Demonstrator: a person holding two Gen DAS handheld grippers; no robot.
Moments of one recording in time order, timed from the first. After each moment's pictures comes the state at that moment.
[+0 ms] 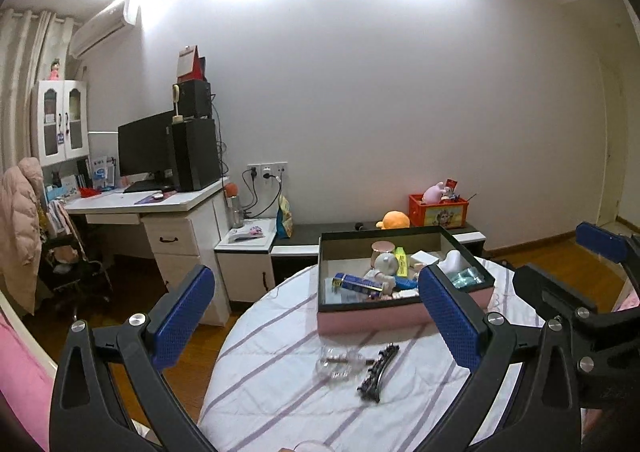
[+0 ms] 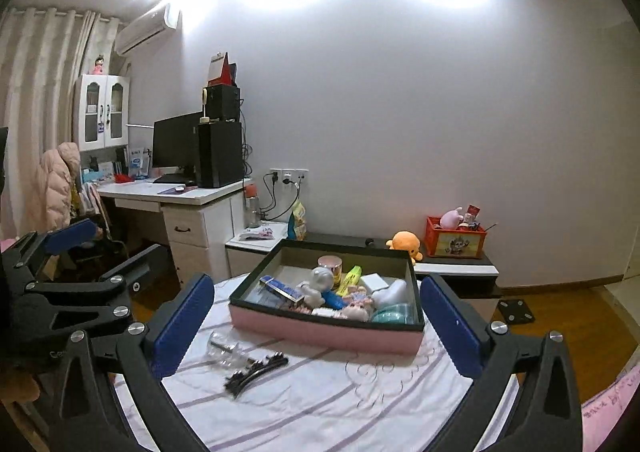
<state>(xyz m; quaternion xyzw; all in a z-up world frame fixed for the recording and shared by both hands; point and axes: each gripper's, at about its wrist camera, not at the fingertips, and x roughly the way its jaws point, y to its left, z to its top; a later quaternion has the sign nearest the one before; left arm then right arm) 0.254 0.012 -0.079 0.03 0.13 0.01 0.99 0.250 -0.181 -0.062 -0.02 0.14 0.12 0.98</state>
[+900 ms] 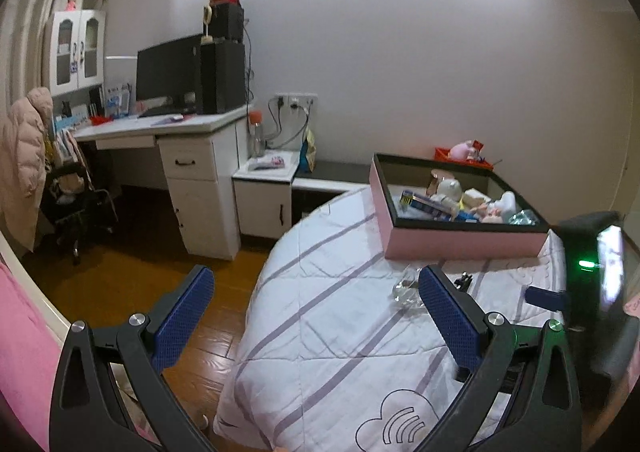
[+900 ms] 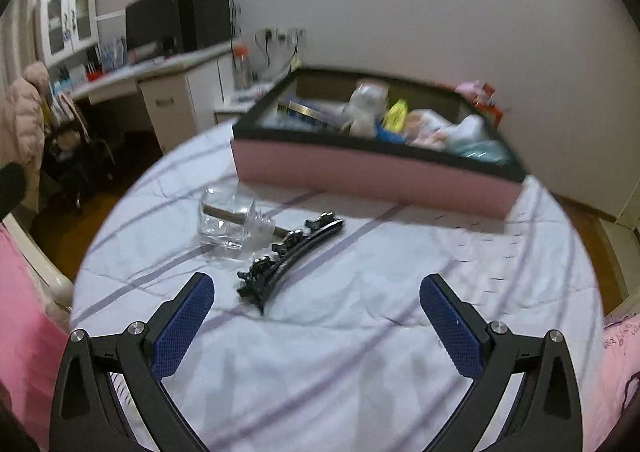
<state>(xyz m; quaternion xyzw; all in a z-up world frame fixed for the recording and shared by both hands) 0.287 0.101 -0.162 -0.03 0.24 0.04 0.97 0.356 -0.093 -0.210 -0.05 0.40 0.08 0.91</state>
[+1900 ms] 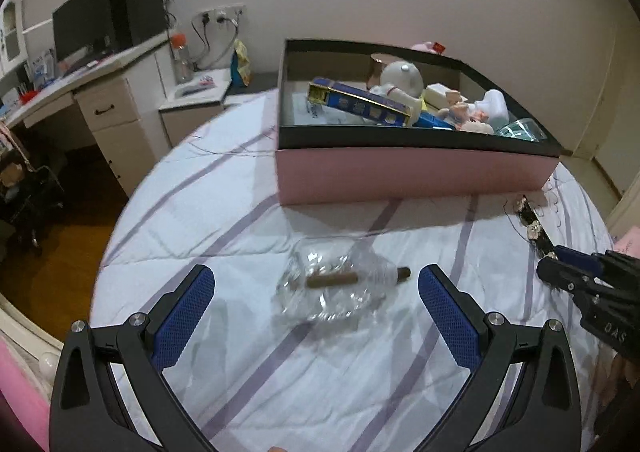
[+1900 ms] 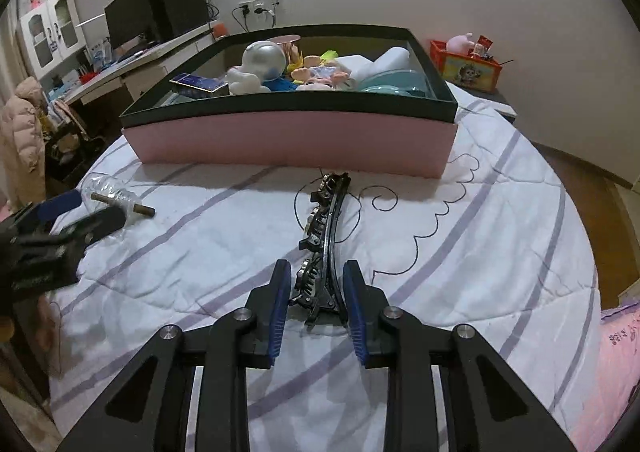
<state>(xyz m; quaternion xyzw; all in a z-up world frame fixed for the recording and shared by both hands) 0.406 0.015 -0.233 0.00 0.41 -0.05 0.91 0.375 -0.236 -0.223 0.01 0.44 0.11 0.89</state>
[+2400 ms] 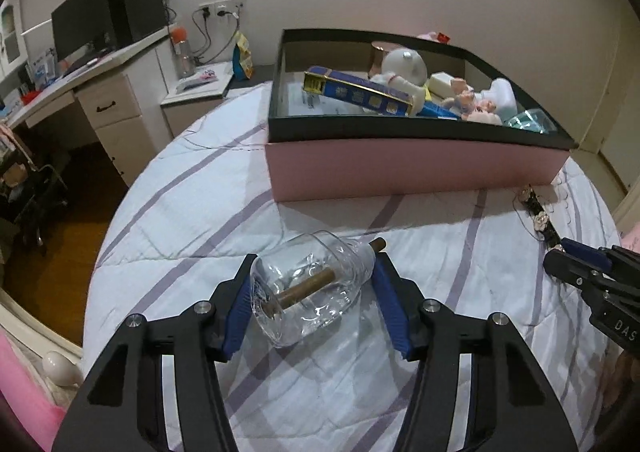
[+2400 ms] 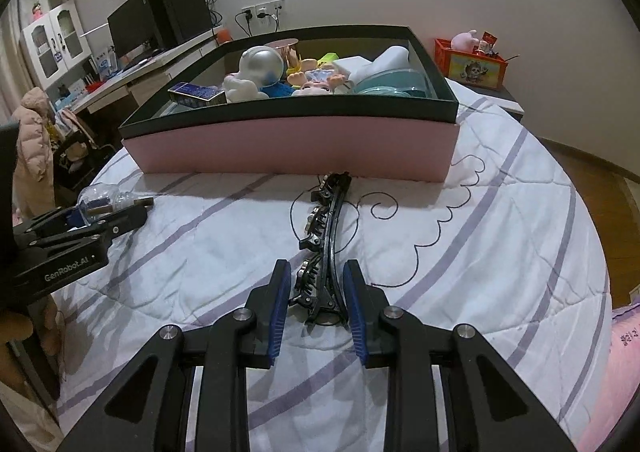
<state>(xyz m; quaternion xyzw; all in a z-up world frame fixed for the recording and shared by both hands) 0.410 0.008 -0.235 0.01 0.41 -0.04 0.91 0.386 -0.233 -0.224 0.02 0.44 0.12 0.89</state>
